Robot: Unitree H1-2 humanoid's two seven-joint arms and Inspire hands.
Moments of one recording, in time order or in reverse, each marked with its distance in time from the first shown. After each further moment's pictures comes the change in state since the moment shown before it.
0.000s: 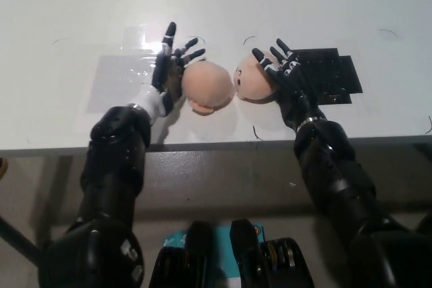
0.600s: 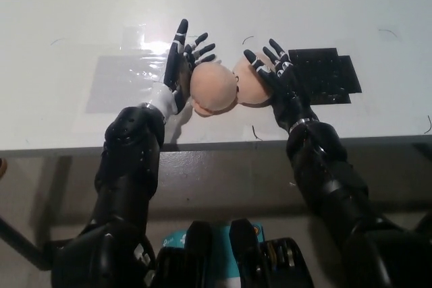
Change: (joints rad) left_arm 0.000 -0.024 -0.017 -0.018 0.001 -0.042 0.043; right_arm -0.010 0.013 0.011 0.020 -0.010 -0.045 -0.002
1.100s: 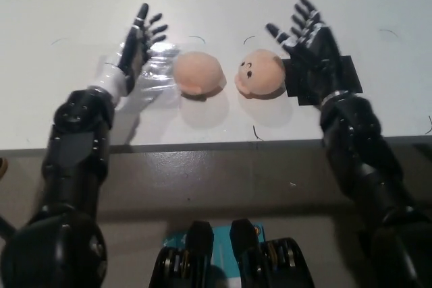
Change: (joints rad) left_arm 0.004 0.180 -0.166 -0.014 0.007 -0.087 0.017; right_arm 0.014 -0.120 0.102 -0.164 -0.114 -0.055 -0.056
